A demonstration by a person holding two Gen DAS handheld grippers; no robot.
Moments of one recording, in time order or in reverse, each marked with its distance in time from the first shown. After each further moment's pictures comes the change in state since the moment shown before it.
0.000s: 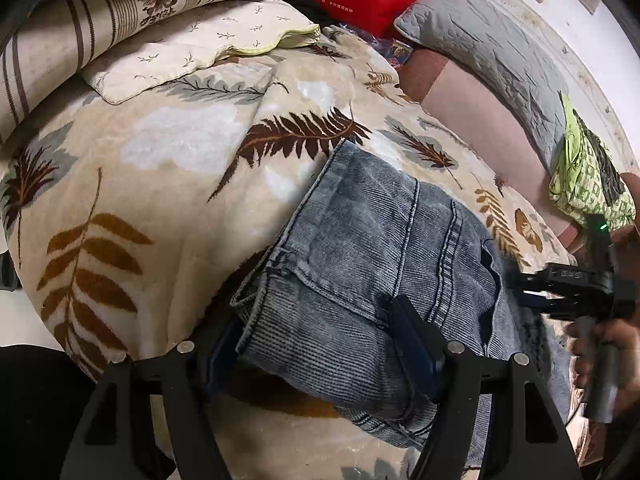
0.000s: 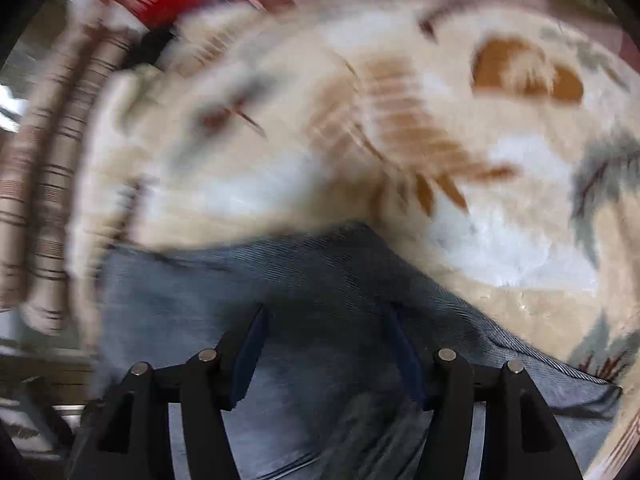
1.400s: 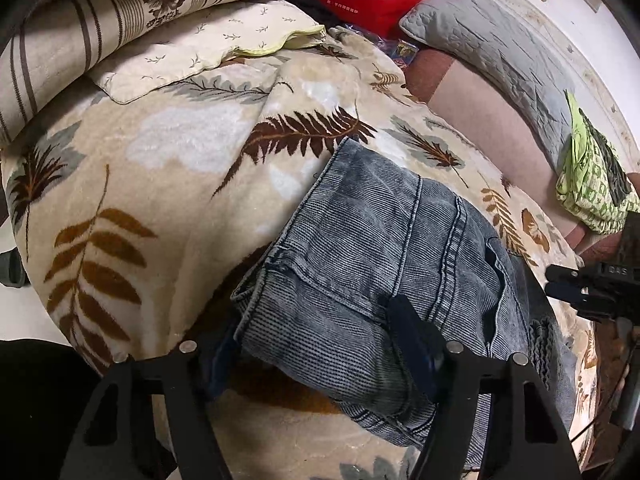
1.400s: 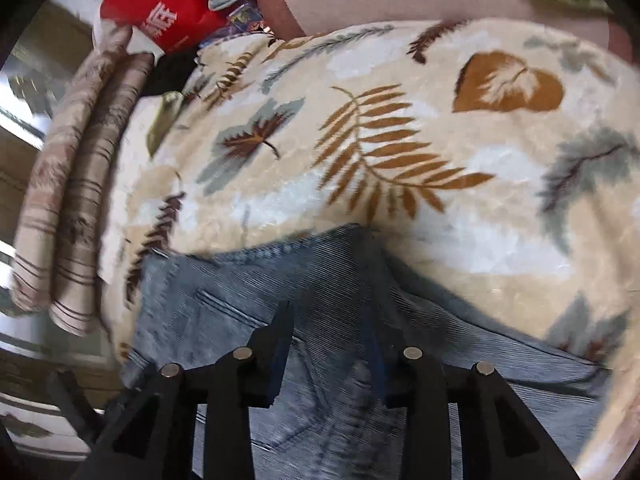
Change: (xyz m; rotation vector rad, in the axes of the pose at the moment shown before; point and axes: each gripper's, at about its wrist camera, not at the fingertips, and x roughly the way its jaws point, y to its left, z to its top) left arm -0.002 -0.004 -0.003 0.001 -0.005 0.034; right arm -0.052 -0.013 -0.003 0.018 -0.083 0.123
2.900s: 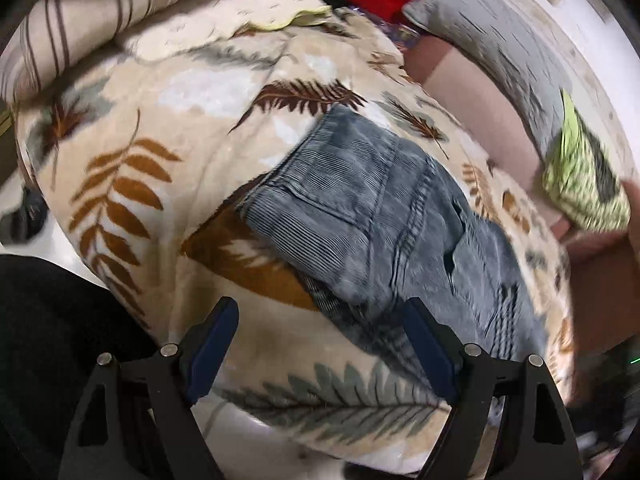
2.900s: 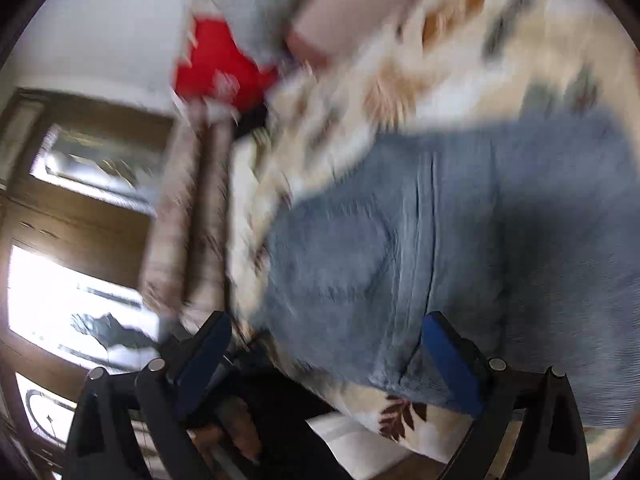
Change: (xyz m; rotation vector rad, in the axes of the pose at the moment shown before) left arm -0.035 -0.002 -0.028 -0.102 0.109 -0.049; right arm -0.052 -0.038 -0.170 0.225 -0.093 0.426
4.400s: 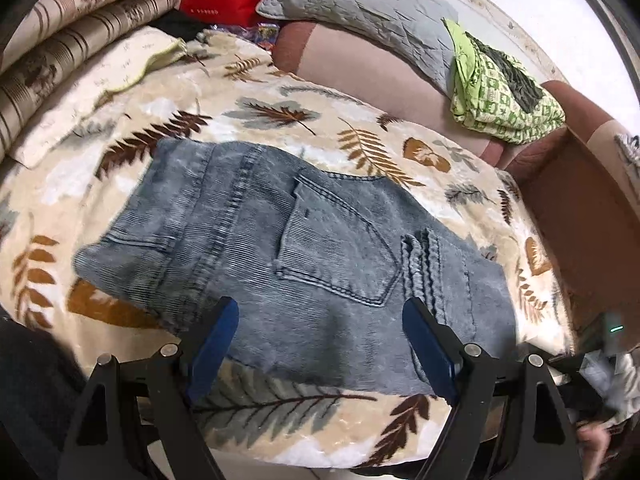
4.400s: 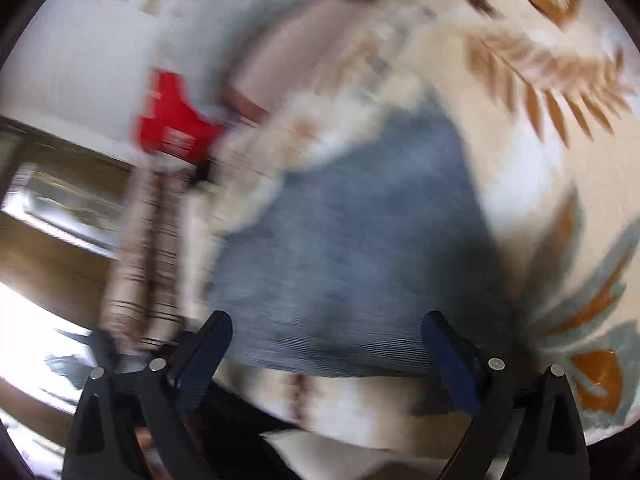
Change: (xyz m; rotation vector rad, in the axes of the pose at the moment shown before) left arm -0.008 -0.110 -0.037 0.388 -0.012 -0.134; right arm -0.078 -0.072 -0.048 0.107 -0.218 -0.181
